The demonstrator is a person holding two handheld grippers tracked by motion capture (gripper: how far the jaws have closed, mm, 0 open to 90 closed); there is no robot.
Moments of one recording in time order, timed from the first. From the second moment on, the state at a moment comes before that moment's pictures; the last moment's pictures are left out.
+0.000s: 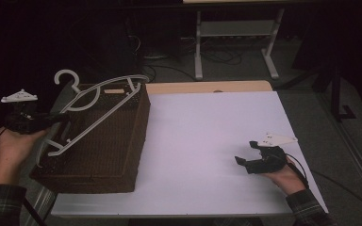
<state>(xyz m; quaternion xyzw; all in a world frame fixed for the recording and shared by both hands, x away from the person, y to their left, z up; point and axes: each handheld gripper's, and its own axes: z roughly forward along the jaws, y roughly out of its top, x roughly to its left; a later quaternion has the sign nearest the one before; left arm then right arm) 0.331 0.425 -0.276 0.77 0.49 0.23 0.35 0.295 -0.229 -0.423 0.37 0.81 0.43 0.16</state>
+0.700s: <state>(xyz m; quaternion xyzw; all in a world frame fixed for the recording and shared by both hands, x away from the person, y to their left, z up) 0.342 0.435 -0.310 0.77 0.52 0.21 0.31 0.296 -0.230 -0.423 0.37 0.81 0.43 0.16</state>
